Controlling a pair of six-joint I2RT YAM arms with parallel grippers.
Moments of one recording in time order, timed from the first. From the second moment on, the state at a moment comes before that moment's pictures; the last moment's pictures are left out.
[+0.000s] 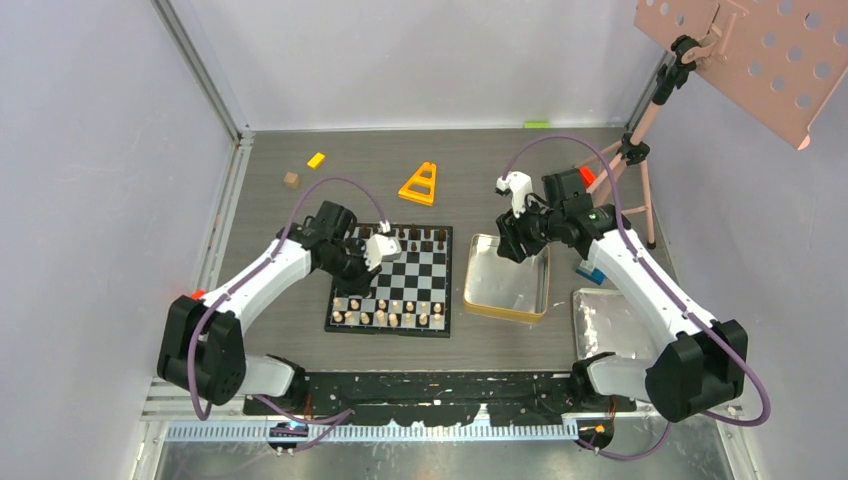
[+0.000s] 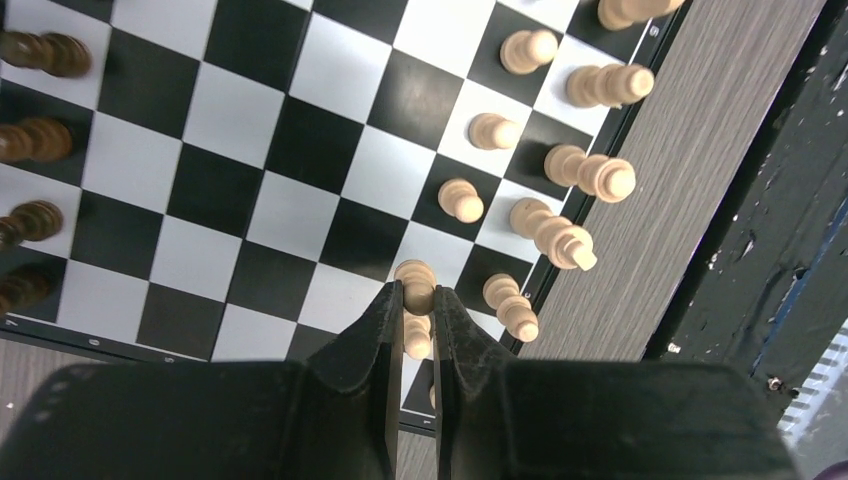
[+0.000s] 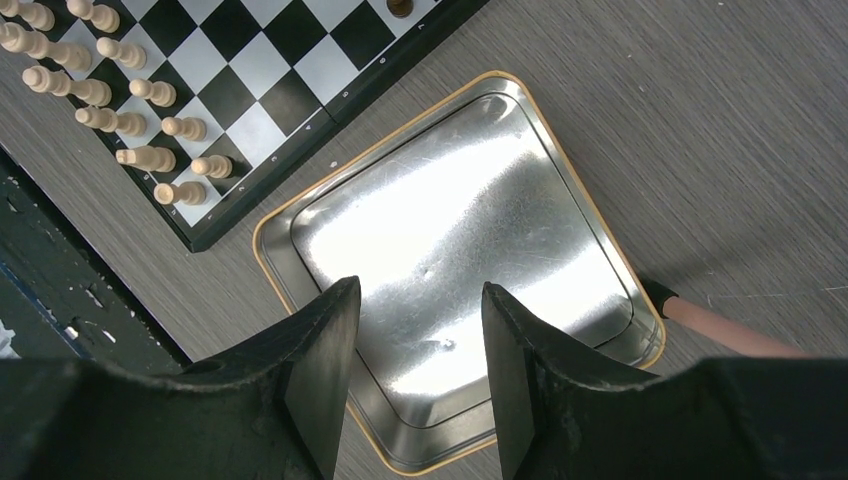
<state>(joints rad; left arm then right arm) -0.39 1.35 0.92 -0.78 0.50 0.73 0.32 1.25 1.06 -0.69 -0.42 -0.31</state>
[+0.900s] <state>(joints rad) -0.41 1.34 0.81 -0.71 0.49 0.79 0.31 1.30 1.06 -0.69 -0.42 -0.31</state>
